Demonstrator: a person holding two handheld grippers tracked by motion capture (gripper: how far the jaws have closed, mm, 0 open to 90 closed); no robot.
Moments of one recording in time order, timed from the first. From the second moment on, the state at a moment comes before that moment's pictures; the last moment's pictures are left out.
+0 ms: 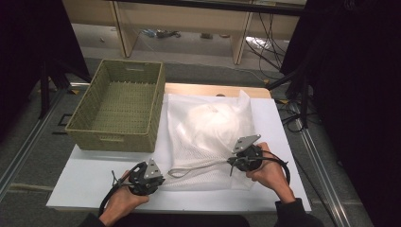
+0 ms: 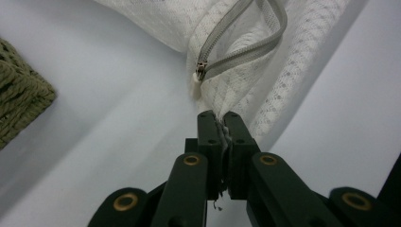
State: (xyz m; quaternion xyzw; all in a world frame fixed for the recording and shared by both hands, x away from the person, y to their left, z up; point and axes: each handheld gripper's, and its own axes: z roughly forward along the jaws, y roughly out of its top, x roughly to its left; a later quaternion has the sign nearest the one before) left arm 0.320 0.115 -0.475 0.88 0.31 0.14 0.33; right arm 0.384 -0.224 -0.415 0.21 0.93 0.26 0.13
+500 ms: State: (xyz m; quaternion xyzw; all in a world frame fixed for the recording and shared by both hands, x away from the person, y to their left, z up) left arm 0.316 0.122 -0.469 0.88 0.30 0.14 0.33; right arm 0.323 -0.271 -0.407 0.27 0.91 0.29 0.14
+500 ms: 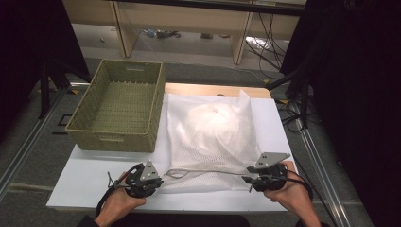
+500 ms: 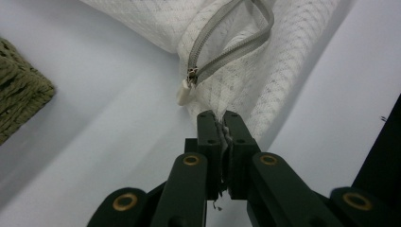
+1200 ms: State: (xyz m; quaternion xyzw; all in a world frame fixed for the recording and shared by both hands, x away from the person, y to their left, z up) left arm 0.315 0.130 -0.468 0.88 0.30 0.14 0.33; right arm 0.327 -0.284 -0.447 0.28 0.92 0.23 0.12
